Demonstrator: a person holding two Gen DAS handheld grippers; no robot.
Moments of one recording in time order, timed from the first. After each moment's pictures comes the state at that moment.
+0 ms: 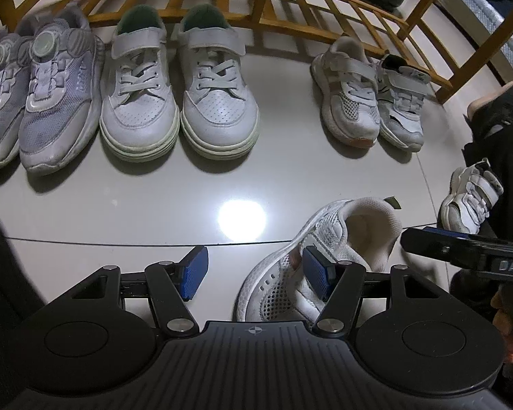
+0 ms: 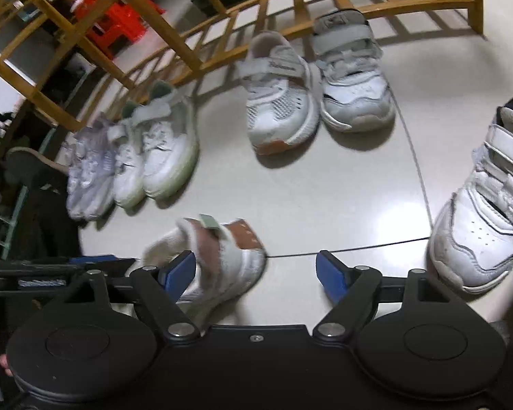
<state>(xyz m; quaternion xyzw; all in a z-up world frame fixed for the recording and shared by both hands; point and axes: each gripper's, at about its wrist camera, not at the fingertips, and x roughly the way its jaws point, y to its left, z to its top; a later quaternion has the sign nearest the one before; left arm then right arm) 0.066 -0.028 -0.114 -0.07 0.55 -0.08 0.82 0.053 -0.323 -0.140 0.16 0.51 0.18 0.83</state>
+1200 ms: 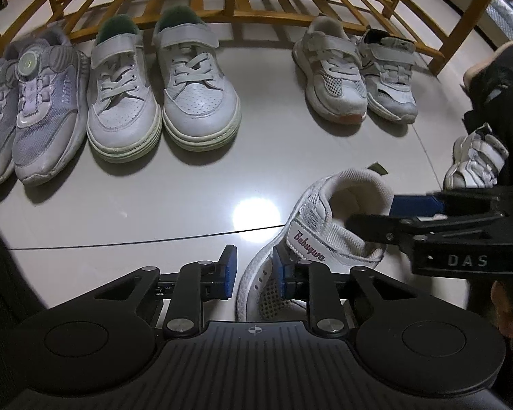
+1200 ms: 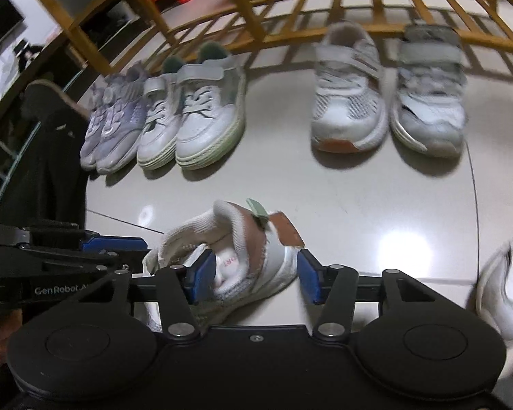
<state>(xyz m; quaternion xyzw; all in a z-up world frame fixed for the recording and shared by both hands) 0.052 -0.054 -0.121 -0.01 0.55 -0.09 0.83 0.059 -0.274 -0.142 0.05 0.50 0.26 0.83</state>
